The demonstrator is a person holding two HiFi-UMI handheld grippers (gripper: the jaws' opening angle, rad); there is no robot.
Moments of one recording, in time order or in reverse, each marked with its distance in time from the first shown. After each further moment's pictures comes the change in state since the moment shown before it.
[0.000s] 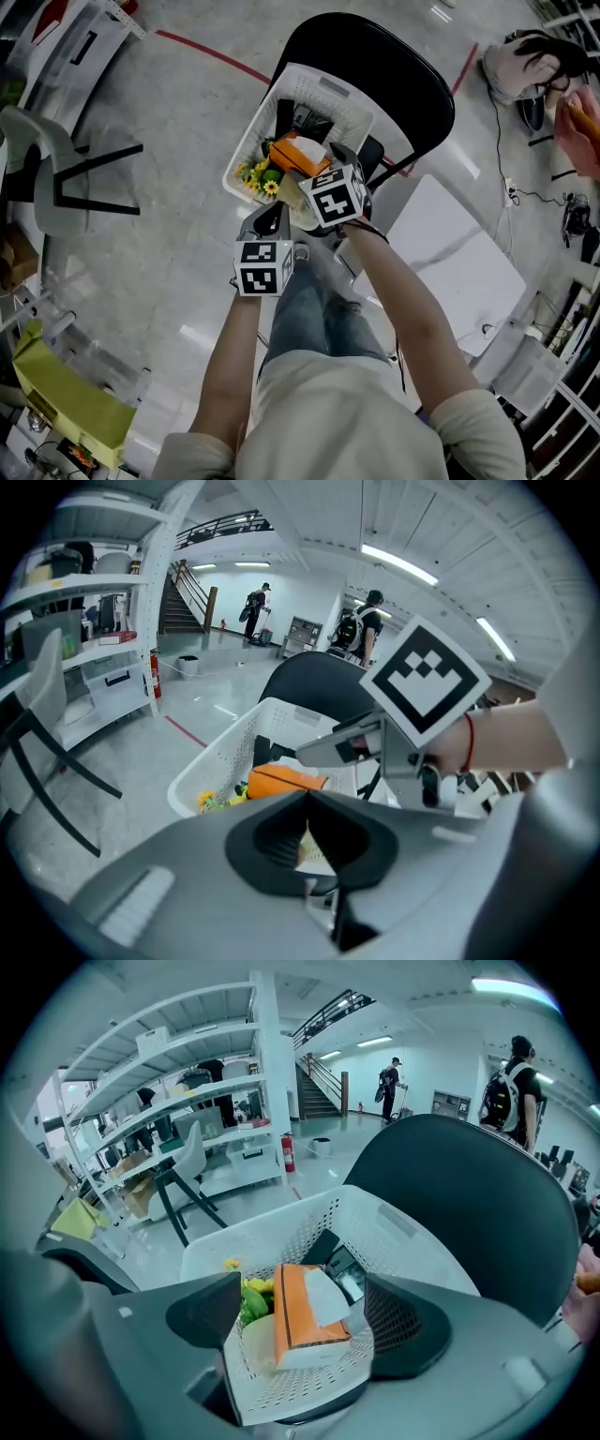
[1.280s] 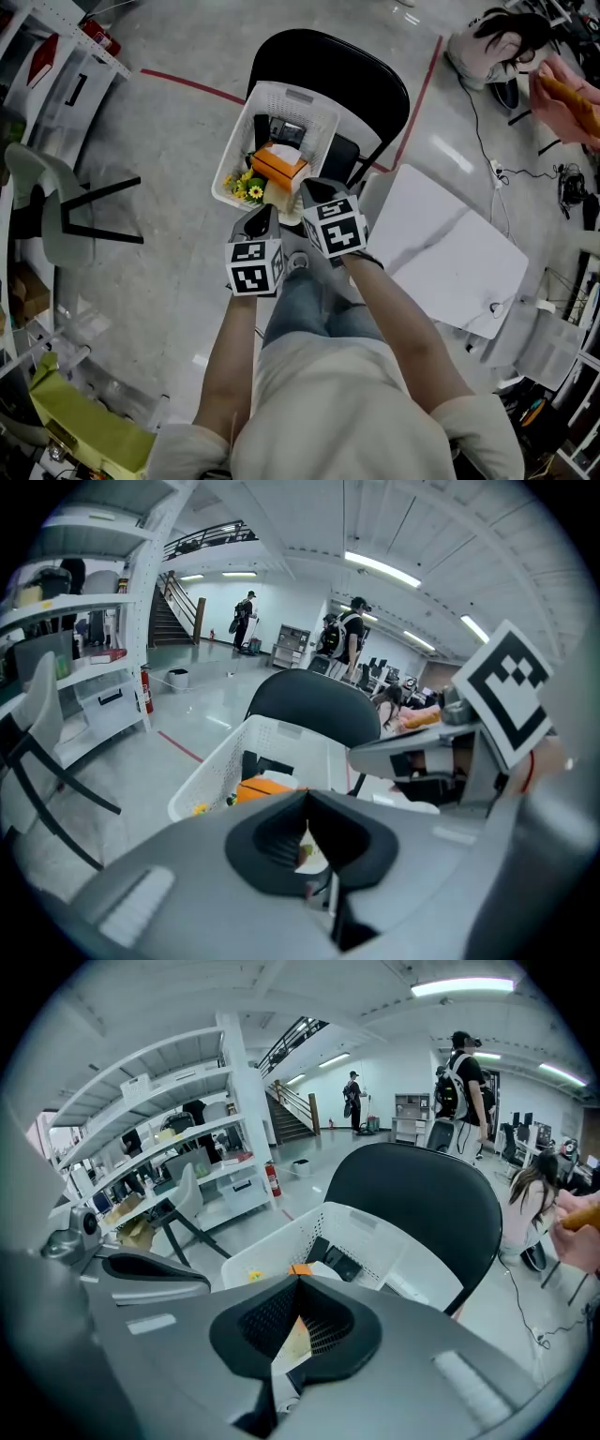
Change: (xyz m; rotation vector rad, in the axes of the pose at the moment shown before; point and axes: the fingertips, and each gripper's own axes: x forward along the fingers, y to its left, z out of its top) left arm -0.041 -0.034 0.019 0.061 -0.034 -0.027; right arm -0.113 0.016 -0.022 0.217 -0.126 -0.032
